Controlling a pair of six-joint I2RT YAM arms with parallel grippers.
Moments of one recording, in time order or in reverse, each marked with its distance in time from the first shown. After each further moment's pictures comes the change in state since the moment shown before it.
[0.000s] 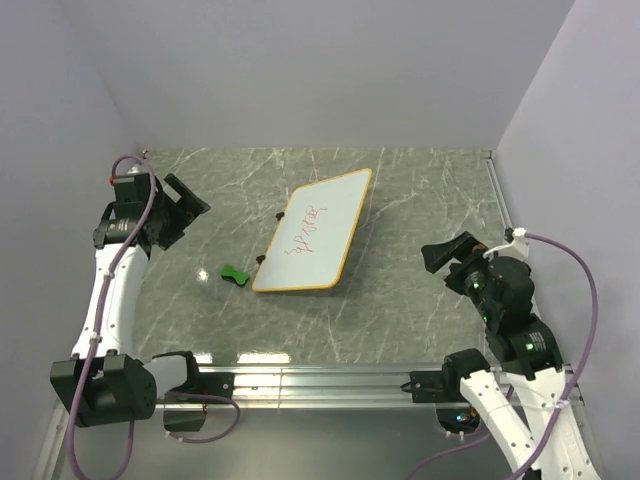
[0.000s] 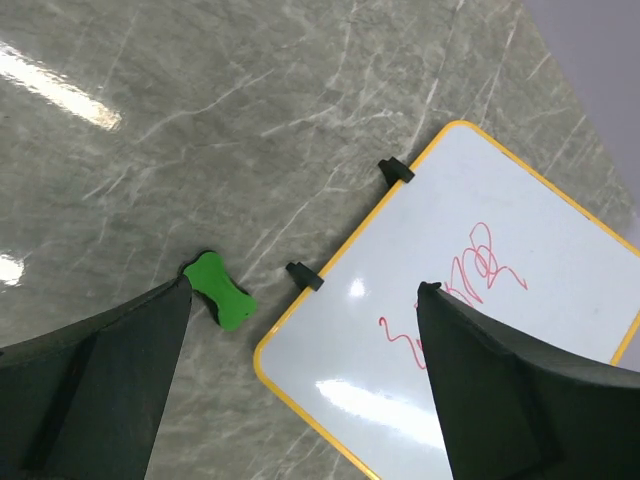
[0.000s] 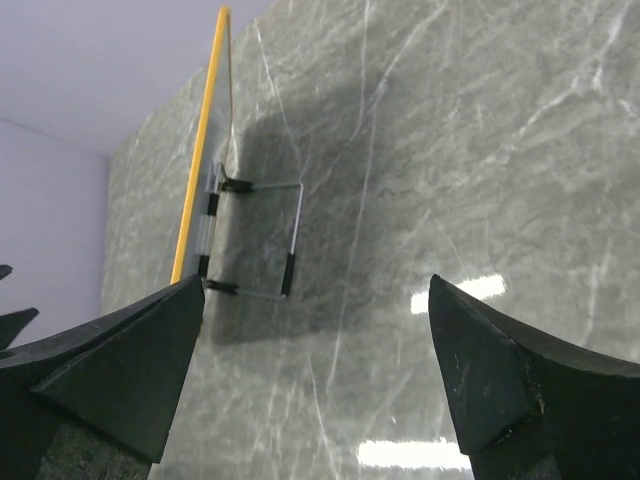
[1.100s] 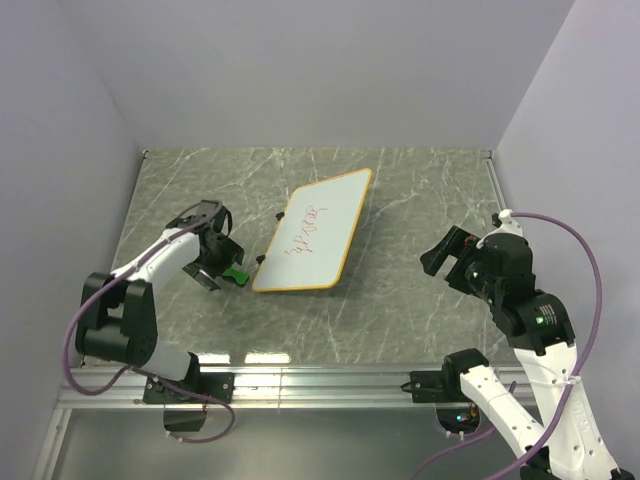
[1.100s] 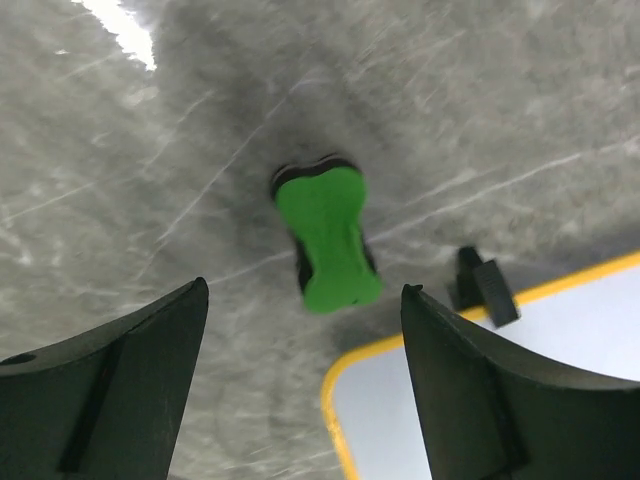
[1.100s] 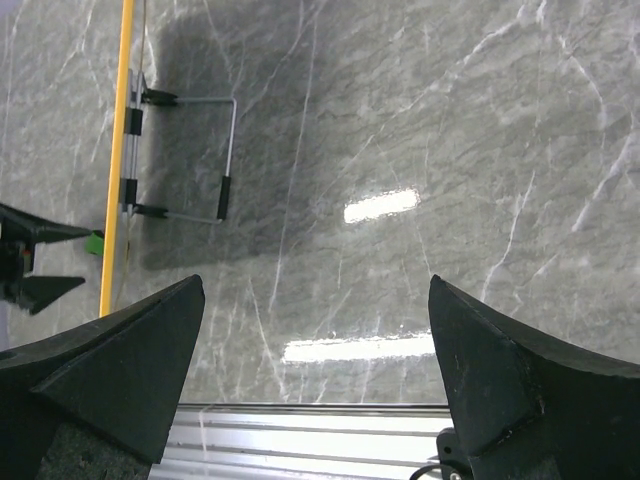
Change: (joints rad) left arm -0.314 0.291 -0.195 -0.102 -0.298 -0.415; right arm 0.012 0.198 0.263 -0.335 -0.033 -0.134
